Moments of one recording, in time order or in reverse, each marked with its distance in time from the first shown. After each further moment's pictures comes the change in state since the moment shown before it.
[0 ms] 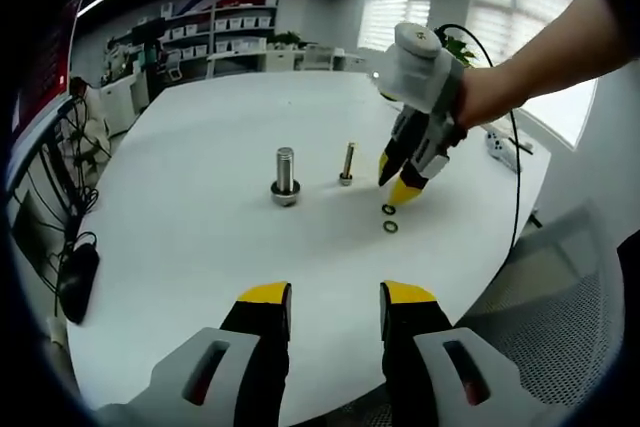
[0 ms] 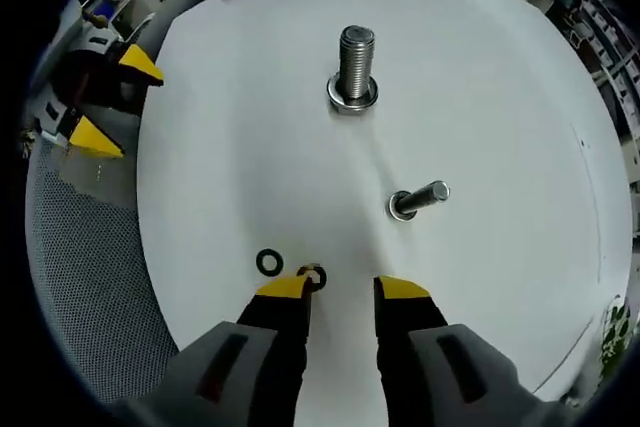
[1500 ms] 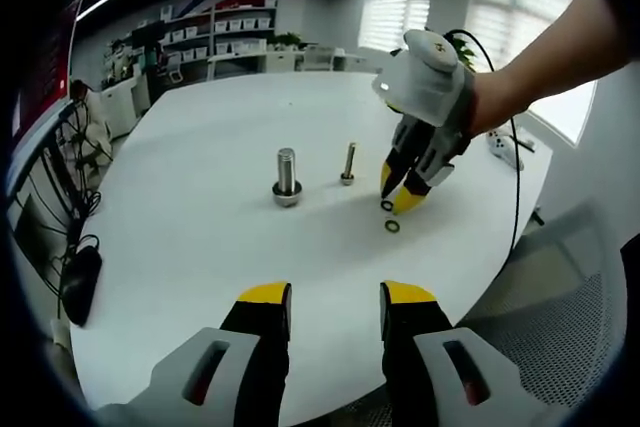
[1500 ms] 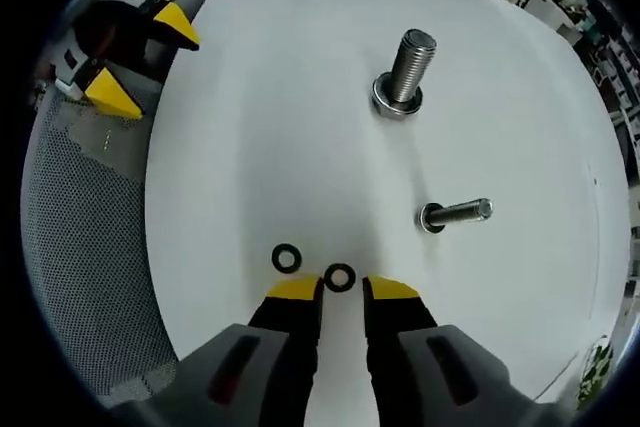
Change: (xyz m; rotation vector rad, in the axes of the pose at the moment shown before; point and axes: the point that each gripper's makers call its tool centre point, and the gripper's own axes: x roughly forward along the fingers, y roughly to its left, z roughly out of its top) left arm 0.000 0.001 0.000 0.008 0.000 0.011; right arm 0.009 0.008 0.003 -0.152 0.004 0.028
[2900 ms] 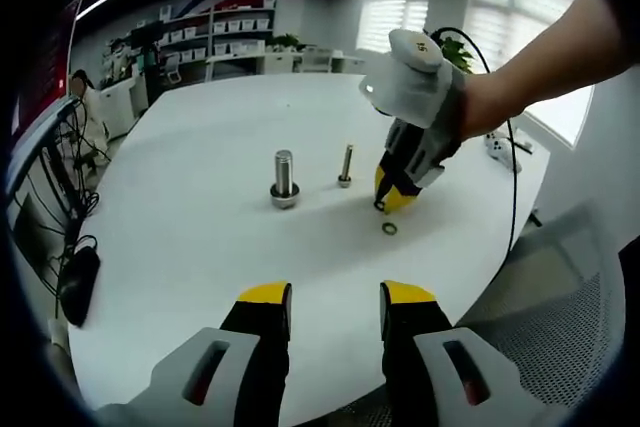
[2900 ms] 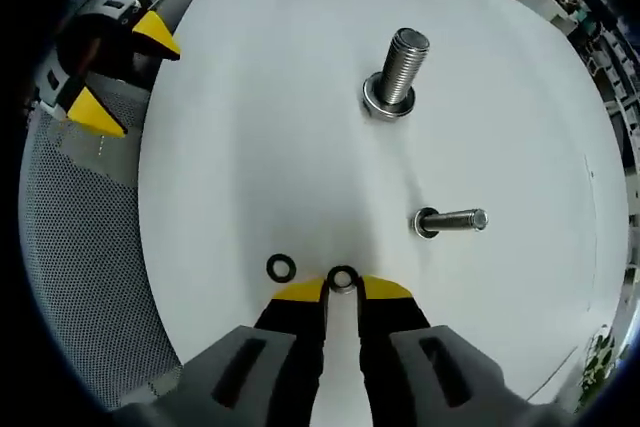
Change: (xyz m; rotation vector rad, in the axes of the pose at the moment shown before) left arm -0.001 -0.001 0.003 -0.013 -0.017 -0.010; right arm 0.000 -0.003 0.003 0.064 0.018 -0.026
